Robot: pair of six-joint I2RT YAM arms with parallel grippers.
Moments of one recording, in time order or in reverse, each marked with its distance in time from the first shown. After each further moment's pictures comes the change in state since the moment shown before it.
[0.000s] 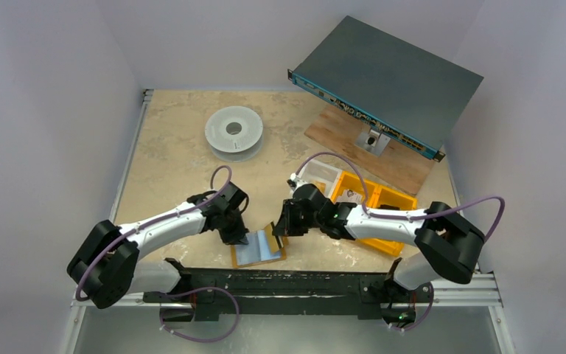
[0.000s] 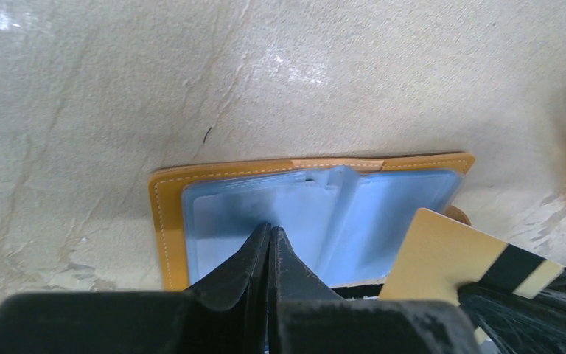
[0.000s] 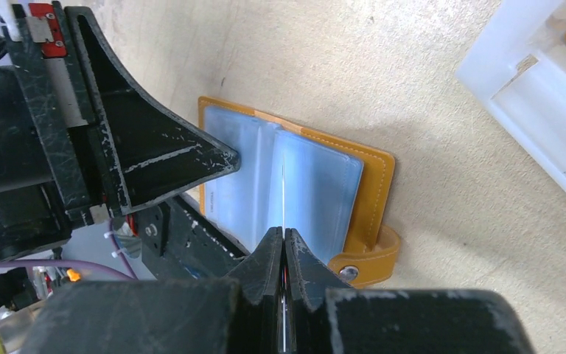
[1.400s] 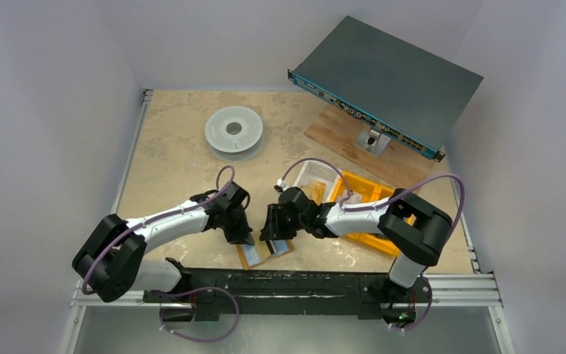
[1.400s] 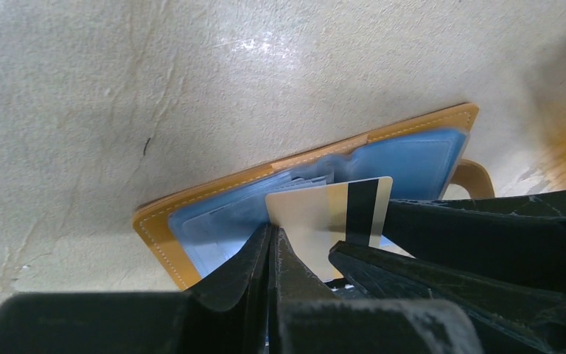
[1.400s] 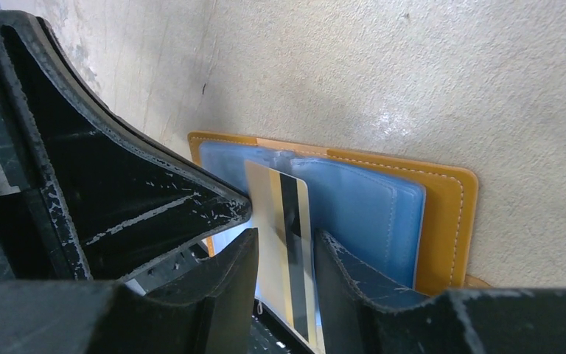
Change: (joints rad) left arm 0.007 0.044 -0.005 0.067 0.081 0.044; right arm 0.037 0.211 0.068 0.097 -0.039 0.024
